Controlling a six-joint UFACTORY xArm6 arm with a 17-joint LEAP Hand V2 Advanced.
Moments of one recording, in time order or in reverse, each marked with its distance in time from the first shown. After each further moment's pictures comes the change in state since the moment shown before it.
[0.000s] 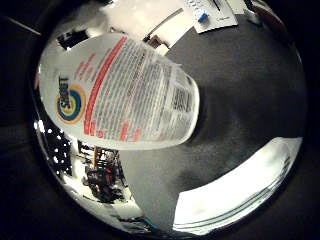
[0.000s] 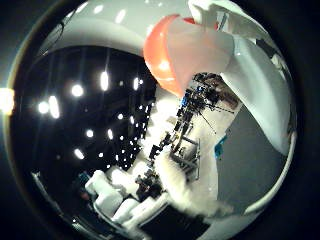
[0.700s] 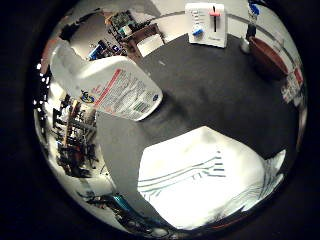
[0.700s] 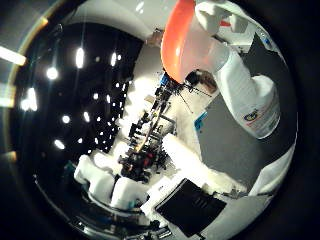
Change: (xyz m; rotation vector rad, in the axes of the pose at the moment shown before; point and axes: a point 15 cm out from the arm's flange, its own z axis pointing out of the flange) arm -0.039 0.001 -0.064 -0.228 0.363 -0.161
